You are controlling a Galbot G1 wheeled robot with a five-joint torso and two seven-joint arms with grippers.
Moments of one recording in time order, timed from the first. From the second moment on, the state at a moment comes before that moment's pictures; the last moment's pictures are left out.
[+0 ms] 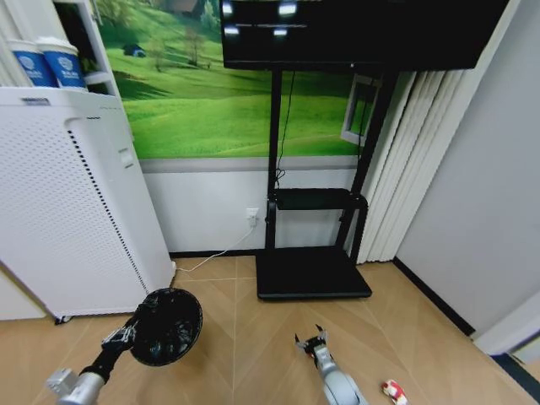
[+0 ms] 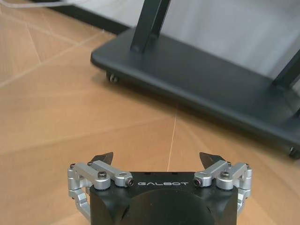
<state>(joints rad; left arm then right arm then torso) 1.65 -1.11 -0.89 -1.77 -0.75 -0.07 0.30 -1.23 1.29 0.26 1.29 -0.05 -0.09 0.07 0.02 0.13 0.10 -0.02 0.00</state>
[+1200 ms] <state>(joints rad) 1.64 -1.12 -0.85 -1.80 -0.74 -0.07 0.30 -1.10 1.33 0.26 0.97 0.01 -0.12 0.09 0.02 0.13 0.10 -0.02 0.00</state>
